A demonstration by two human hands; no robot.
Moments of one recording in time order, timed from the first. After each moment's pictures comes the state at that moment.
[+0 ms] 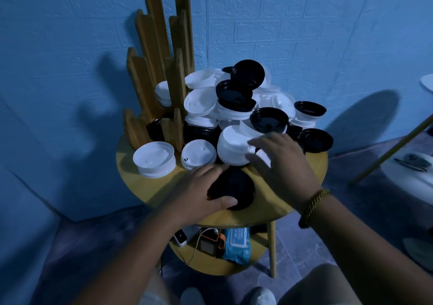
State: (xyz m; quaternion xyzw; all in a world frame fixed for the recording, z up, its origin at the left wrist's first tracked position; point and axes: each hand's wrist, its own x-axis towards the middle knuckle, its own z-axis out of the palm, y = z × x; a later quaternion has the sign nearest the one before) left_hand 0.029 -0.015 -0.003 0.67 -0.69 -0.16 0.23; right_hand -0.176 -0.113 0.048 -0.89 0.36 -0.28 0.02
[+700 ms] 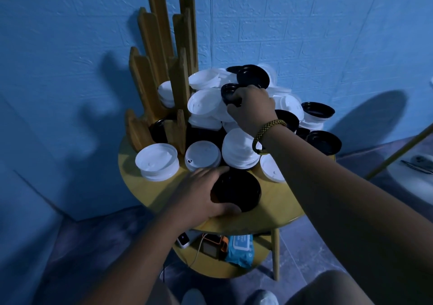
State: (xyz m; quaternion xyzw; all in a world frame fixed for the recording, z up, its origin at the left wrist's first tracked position) left_hand 0.025 -0.017 0.005 0.70 -0.66 -0.14 0.23; right_hand -0.073 -0.197 0.101 -0.85 0.44 -0.29 0.07
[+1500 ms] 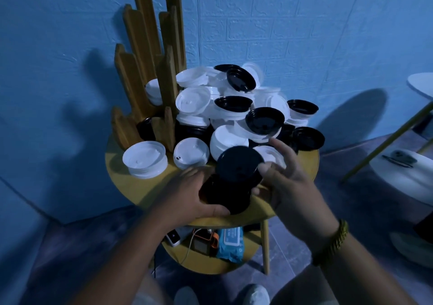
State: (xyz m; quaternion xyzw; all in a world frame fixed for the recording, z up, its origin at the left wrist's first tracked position) left_hand 0.026 -0.013 0.003 0.67 -0.69 -0.14 0.24; right_hand -0.200 -0.067 0.047 -0.47 0.28 -0.42 0.72
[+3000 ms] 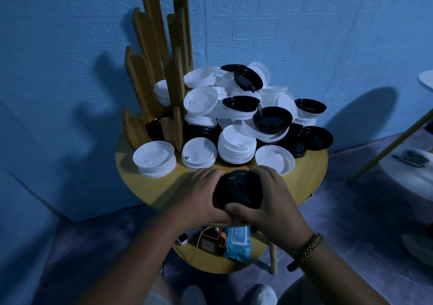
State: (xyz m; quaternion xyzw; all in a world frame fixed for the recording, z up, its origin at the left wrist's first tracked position) left_hand 0.017 -0.009 0.003 0.67 -0.70 -0.14 0.21; right_hand -0.178 -0.062 -0.003 -0.83 0.41 -0.29 0.23
